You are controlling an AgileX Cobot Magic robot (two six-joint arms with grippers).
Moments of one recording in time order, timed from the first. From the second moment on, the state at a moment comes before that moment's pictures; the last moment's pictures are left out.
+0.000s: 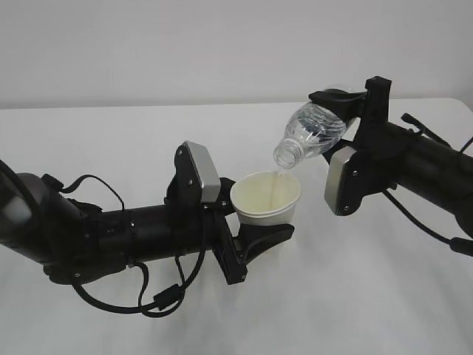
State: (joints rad) left arm -0.59 2.15 -0.85 0.72 -1.15 -0.20; right arm 0.16 1.90 -0.72 -0.50 -1.11 -1.33
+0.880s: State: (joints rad) left arm -0.59 2.15 -0.85 0.72 -1.15 -0.20; right arm 0.16 1.90 -0.72 -0.50 -1.11 -1.33
